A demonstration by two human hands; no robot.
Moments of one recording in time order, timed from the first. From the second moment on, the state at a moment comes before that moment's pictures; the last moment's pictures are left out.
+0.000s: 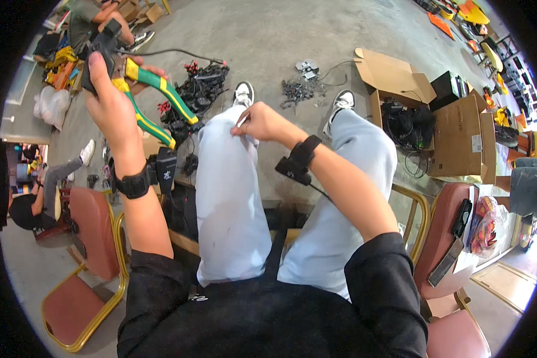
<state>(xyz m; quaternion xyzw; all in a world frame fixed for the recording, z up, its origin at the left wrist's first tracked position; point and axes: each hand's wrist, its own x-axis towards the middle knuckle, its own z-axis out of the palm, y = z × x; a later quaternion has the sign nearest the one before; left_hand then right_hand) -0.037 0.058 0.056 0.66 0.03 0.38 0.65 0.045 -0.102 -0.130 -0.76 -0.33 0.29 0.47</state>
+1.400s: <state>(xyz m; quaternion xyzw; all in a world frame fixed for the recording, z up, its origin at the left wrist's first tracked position) -0.116 -0.047 -0.052 0.63 0.02 0.37 0.68 -0.073 -0.222 -0.009 -0.80 -0.01 -0.15 0.58</state>
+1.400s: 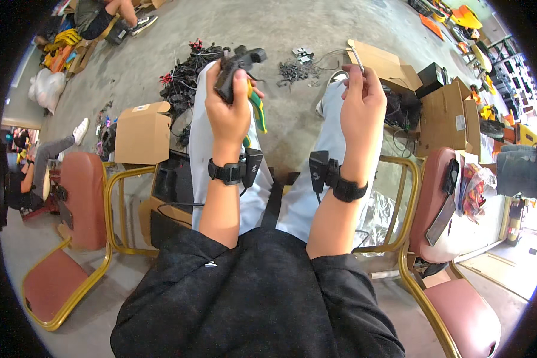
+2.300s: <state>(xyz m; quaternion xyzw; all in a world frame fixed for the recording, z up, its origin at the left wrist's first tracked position) -0.107 -0.015 -0.073 0.67 0.00 0.57 0.47 -0.119 -0.160 -0.009 -0.69 -0.24 0.02 0.68</state>
